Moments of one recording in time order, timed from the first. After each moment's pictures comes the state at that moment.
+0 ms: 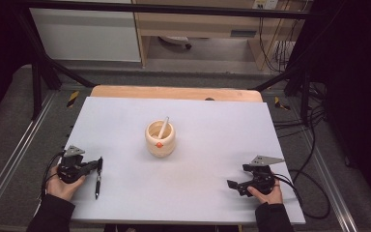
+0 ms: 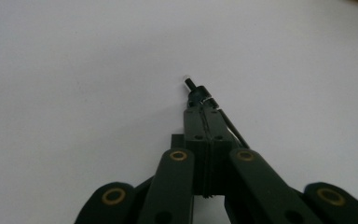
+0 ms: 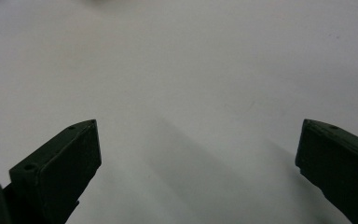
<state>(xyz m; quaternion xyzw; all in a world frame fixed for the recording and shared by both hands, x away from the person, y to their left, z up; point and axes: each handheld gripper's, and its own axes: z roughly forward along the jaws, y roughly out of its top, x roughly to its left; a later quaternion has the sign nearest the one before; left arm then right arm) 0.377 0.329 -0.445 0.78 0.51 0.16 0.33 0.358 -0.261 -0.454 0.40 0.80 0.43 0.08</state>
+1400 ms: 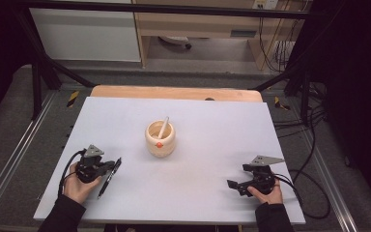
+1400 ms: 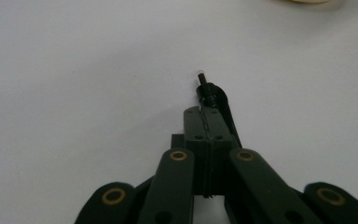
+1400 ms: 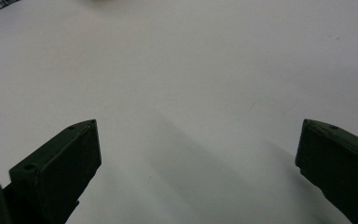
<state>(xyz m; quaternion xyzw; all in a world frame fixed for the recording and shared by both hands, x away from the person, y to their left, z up) 0.382 0.281 -0.446 0.81 0.45 0.16 0.33 0.357 -0.261 -0.453 0.40 0.80 0.43 0.08</state>
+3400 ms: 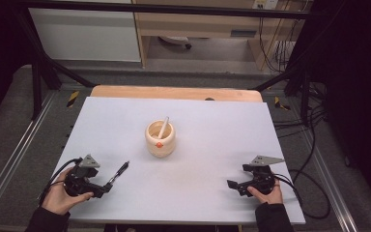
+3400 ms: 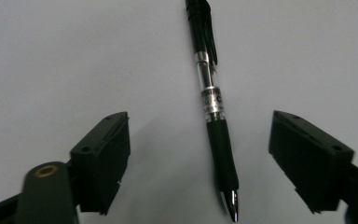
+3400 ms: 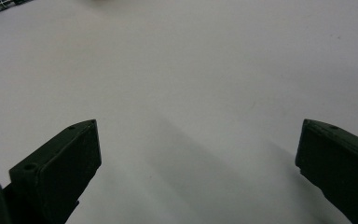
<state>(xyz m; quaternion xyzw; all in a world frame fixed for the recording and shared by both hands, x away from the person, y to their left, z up) 0.342 0.289 -0.421 0.87 0.41 0.10 0.25 0.357 -0.261 -0.453 0.40 0.80 0.43 0.08</state>
